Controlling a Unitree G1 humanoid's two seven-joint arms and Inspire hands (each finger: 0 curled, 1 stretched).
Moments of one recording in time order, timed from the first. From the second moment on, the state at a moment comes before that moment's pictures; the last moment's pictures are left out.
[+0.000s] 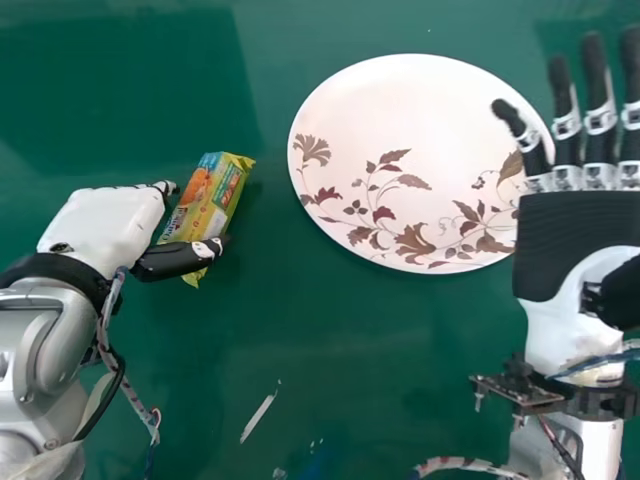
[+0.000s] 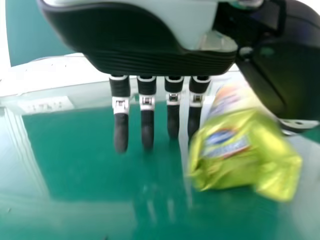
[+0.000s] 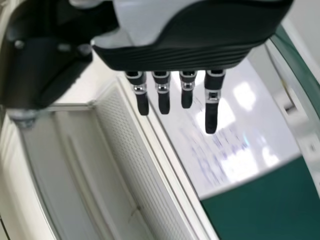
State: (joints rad) left arm -0.03 0.25 0.01 -0.78 1.52 0.17 -1.16; right arm 0.30 0.06 -0.01 -0.54 0.37 -0.50 0.17
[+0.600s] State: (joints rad) left arm -0.04 0.25 0.01 -0.78 1.52 0.17 -1.16; right arm 0.29 0.05 0.00 -0.54 0.29 -0.54 0.04
